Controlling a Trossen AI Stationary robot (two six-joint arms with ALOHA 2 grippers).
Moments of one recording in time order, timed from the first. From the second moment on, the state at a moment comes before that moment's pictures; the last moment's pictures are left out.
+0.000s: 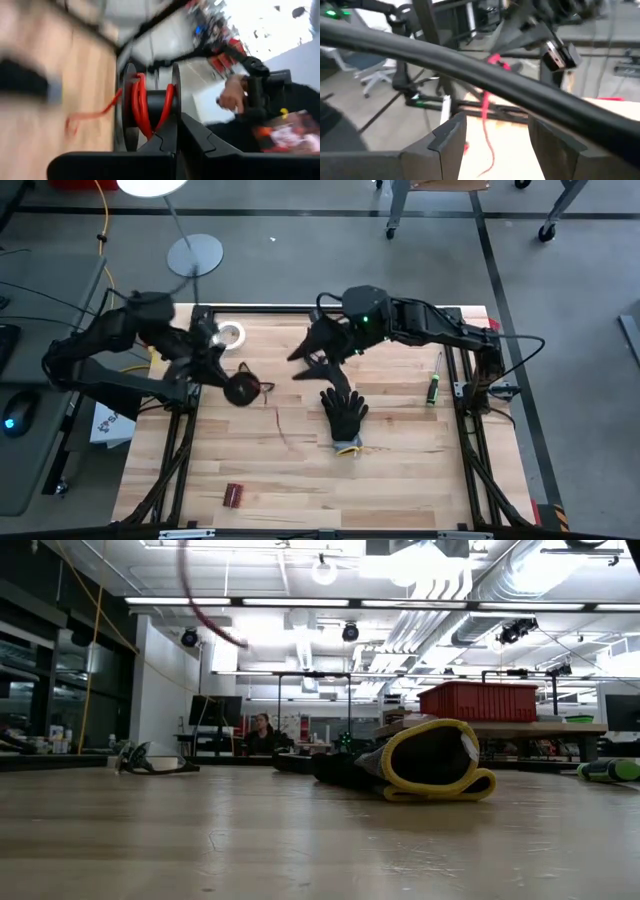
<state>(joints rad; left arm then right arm) 0.11 0.91 1.35 -0.79 0.66 -0.78 -0.01 1.86 2.24 -0.71 -0.37 0.00</state>
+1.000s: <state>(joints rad) 0.22 1.14 1.35 0.03 1.09 -1.61 0.01 1.81 2.28 -0.68 -0.41 0.13</state>
